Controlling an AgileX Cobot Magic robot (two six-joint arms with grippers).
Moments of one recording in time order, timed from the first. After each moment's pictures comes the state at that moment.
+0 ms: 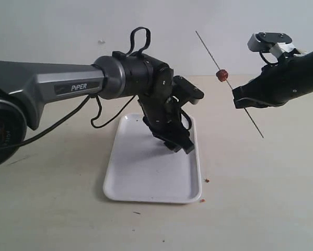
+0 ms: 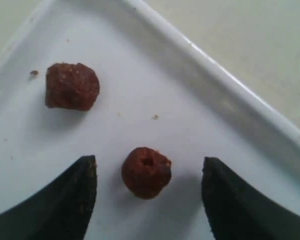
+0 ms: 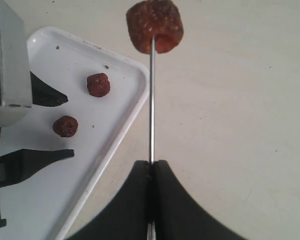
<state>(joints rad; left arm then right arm) -0.73 2.41 -1.93 0.02 0.82 0.24 -0.10 1.79 -1.09 0.94 0.58 -1.04</state>
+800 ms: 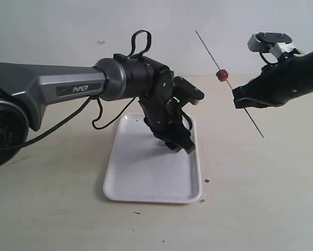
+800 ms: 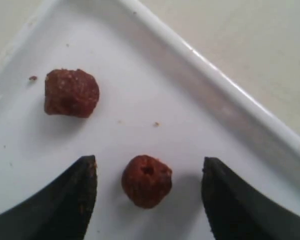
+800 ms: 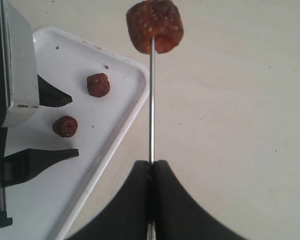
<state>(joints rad) -0.73 2.42 -1.93 0.02 0.80 0.24 -0.10 1.79 -1.09 0.94 0.58 -1.04</state>
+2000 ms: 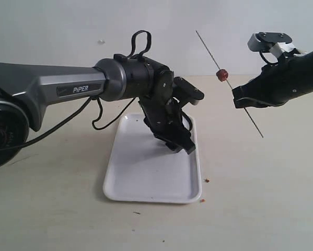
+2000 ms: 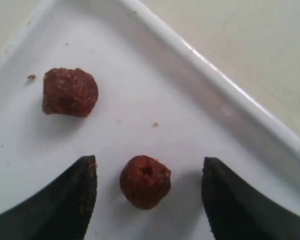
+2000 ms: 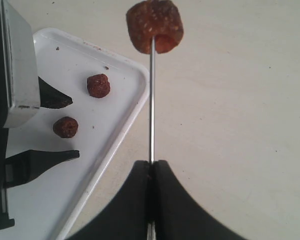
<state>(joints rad) -0.73 2.42 -1.93 0.02 0.80 0.23 -0.10 1.79 -1.09 0.94 0.58 -1.04</state>
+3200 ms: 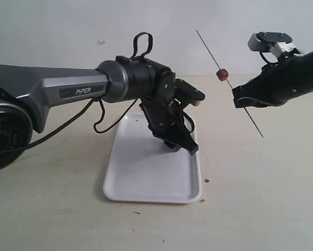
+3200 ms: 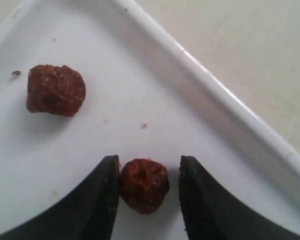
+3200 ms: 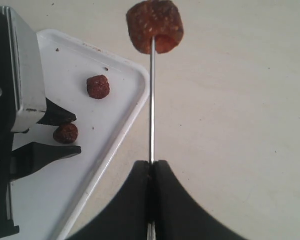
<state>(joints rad) -0.73 2.44 -1.94 0.00 0.82 0.20 -0.10 1.79 -1.09 0.94 0.58 -1.04</state>
